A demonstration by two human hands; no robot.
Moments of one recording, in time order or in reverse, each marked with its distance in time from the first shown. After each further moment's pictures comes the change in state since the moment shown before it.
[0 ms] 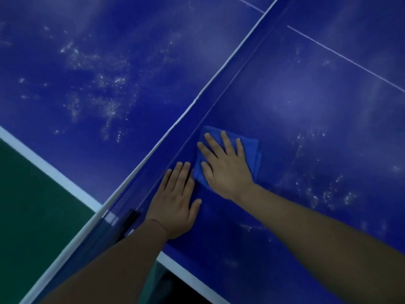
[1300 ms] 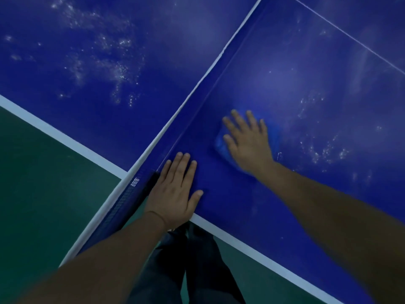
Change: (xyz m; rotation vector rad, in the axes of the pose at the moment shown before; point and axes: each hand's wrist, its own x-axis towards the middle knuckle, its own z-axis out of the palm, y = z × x) left_hand -0.082 -0.028 0.012 -0.065 0.035 0.098; right_hand -0.041 -0.009 0.016 -0.084 0.124 0.201
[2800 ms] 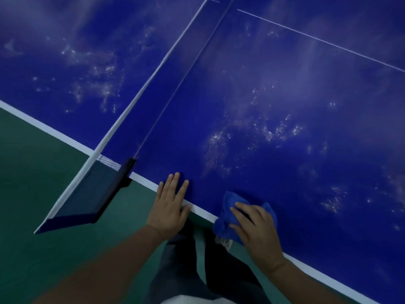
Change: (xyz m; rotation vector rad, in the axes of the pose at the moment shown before) left_hand -0.065 0.104 0.025 -0.031 -0.069 -0.058; right_hand -0.307 0.035 -0.005 0.323 0.343 -0.058
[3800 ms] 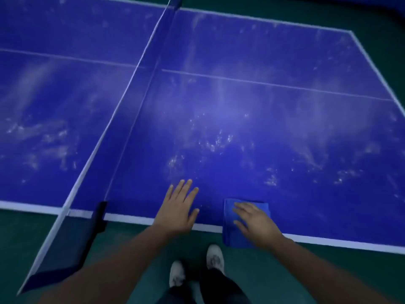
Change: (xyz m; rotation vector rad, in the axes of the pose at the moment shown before) left_hand 0.036 0.087 -0.070 0.101 -0.053 0.425; right_hand -0.048 0.023 -0.061 -0.142 -0.239 0.315
